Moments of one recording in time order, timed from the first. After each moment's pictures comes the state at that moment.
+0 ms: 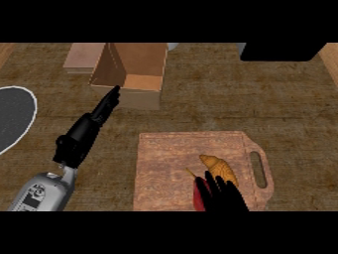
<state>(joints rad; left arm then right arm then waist) -0.23 0.29 -0.30 -1.54 0.08 0.04 0.09 0.13 -0.23 0.89 -2.16 1.02 0.25 0.91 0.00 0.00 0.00</state>
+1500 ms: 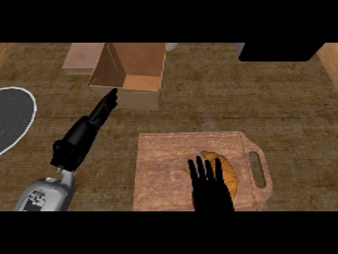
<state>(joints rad) -0.18 0.19 -0.19 -1.56 -0.03 -0.07 0.08 0.01 -0.08 0.78 -1.59 1.12 0.13 0.80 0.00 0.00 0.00</state>
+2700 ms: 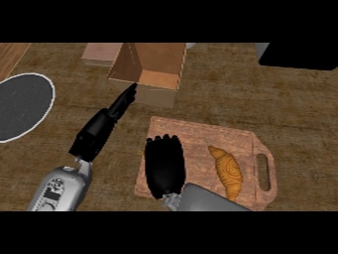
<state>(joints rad) -0.27 0.12 -0.20 -1.51 -0.07 -0.12 0.10 -0.62 -0.01 0.98 -1.29 0.94 -0.03 1.03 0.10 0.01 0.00</state>
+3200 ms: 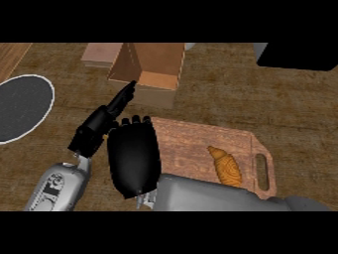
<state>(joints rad) -0.29 0.13 -0.19 -1.48 -0.07 -0.14 0.10 -0.94 -0.01 1.05 -1.35 0.85 -0.07 1.12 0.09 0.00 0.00</state>
